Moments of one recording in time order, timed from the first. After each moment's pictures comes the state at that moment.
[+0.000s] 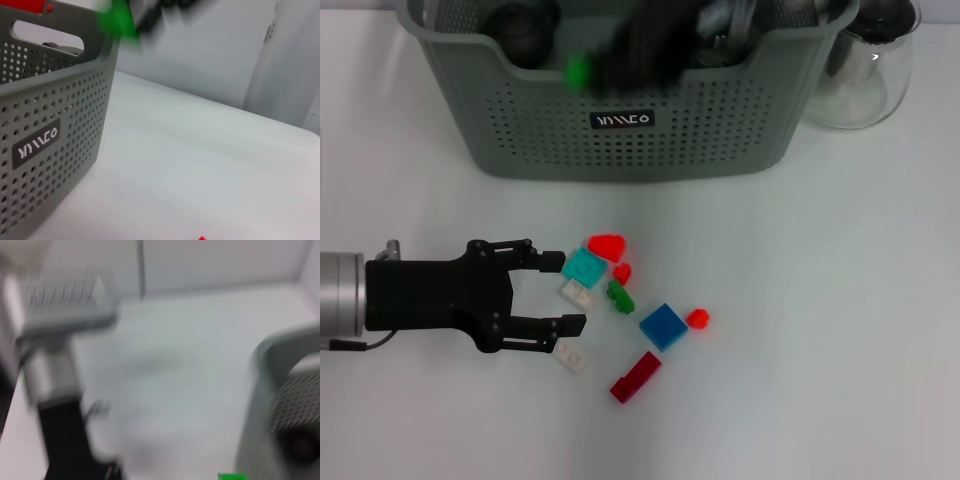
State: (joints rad) left arm -0.36 -2.15 0.69 0.83 2.16 1.72 -1.28; right arm 1.07 2.08 -1.16 -1.05 -2.24 -1.55 2.10
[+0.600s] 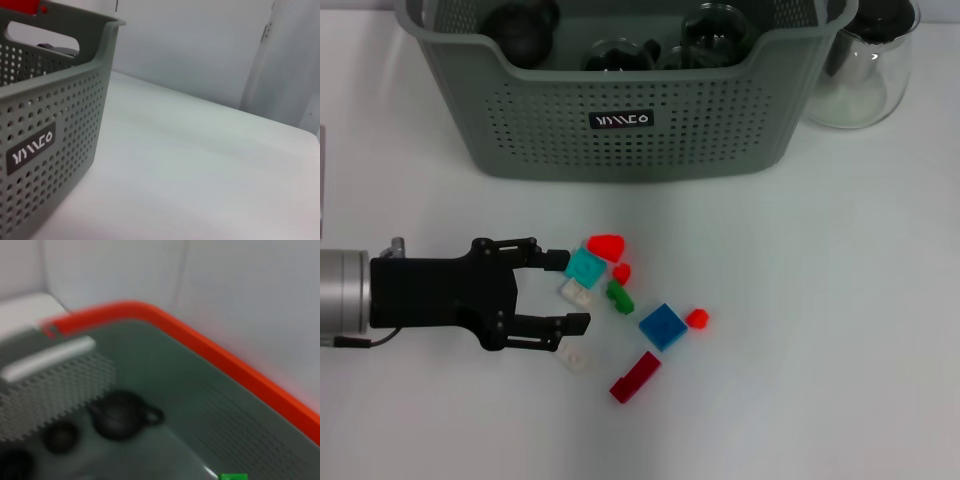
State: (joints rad) left arm -0.37 -2.15 0.69 0.83 2.16 1.72 -1.28; right arm 1.13 2.03 -1.03 -0.94 -2.61 -1.19 2.37
